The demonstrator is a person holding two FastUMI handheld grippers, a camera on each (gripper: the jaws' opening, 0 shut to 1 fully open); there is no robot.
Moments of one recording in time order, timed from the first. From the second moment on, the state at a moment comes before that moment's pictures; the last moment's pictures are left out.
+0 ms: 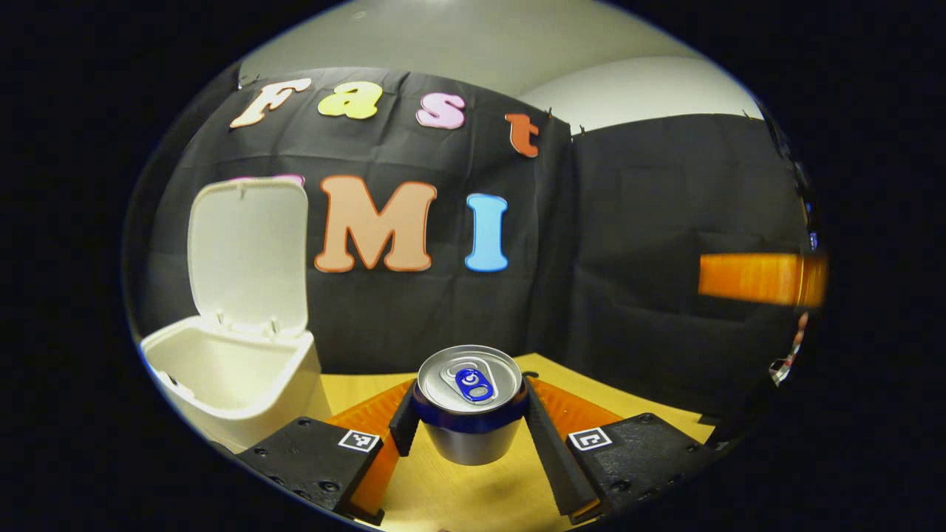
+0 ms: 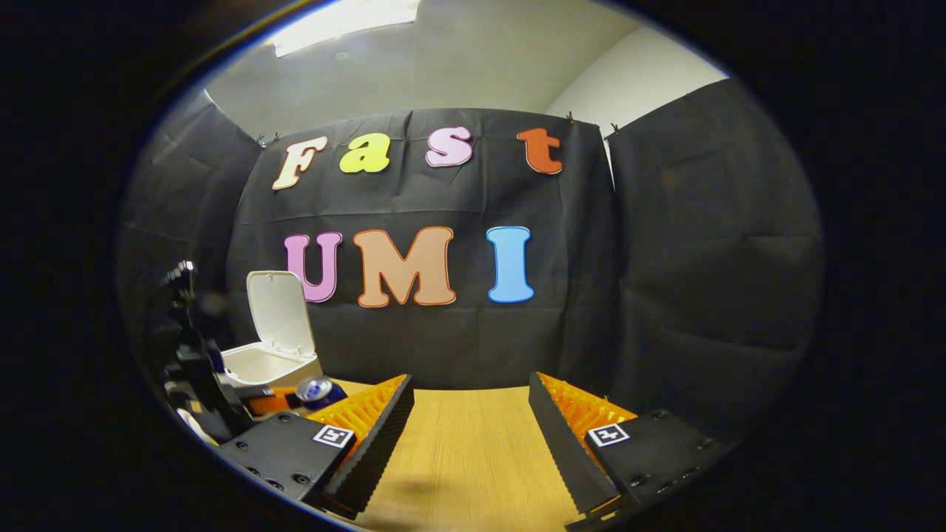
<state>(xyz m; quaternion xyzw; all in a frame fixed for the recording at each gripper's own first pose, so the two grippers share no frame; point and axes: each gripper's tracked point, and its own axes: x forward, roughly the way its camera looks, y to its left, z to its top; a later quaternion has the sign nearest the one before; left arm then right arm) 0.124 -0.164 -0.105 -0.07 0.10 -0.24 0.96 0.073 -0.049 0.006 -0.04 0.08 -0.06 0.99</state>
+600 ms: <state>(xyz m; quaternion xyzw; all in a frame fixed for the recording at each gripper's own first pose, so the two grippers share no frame) 0.174 0.030 -0.081 0.02 0.08 -0.01 1.00 0.077 -0.054 -0.029 -0.04 0.12 0.00 0.99</state>
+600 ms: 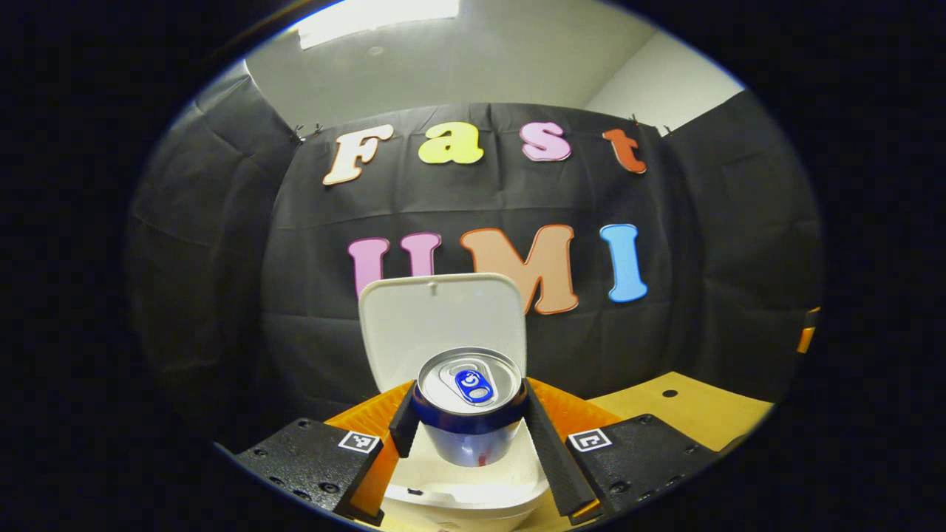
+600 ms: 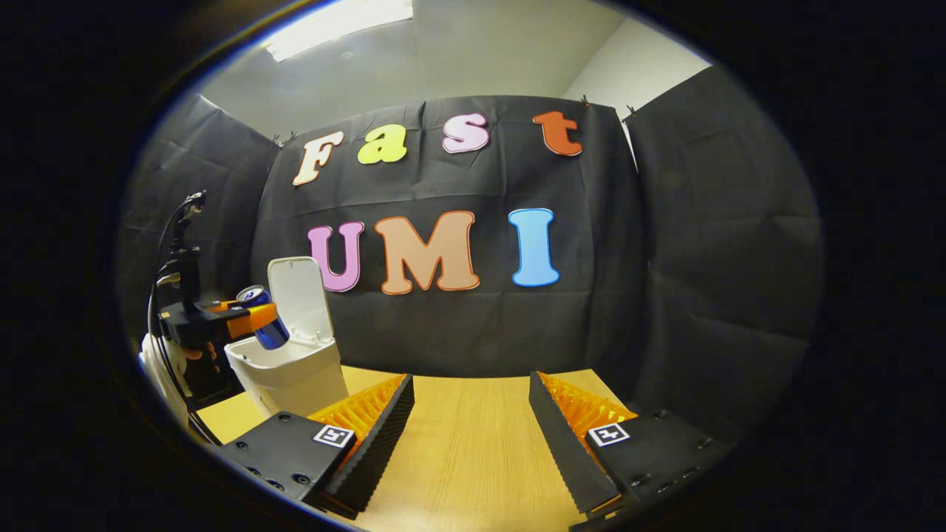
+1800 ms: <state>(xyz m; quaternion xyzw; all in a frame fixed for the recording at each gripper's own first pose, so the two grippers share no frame) 0.263 0.042 0.043 -0.03 0.01 -0.03 1.00 0.061 -0.054 -0.045 -0.02 0.14 0.01 0.99</state>
